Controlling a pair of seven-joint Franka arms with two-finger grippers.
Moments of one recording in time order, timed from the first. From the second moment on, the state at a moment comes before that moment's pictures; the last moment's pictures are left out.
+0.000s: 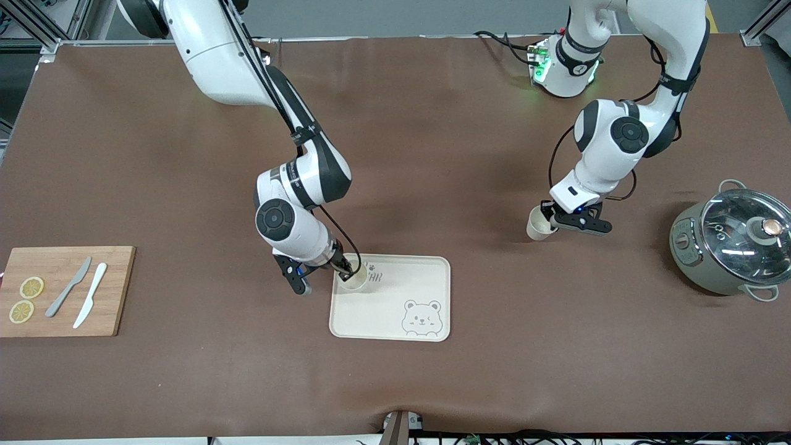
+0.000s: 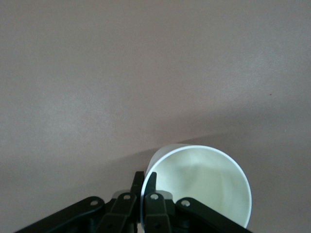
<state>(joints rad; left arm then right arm) -0.32 0.19 0.07 -2.41 -0.10 2.76 0.06 0.64 0.73 -0.16 -1.46 0.37 2.26 1.26</state>
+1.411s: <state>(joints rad) -0.32 0.23 0.05 -2.42 -0.15 2.75 0.08 0.39 0.50 -0.20 -1.62 0.26 1.90 0.54</state>
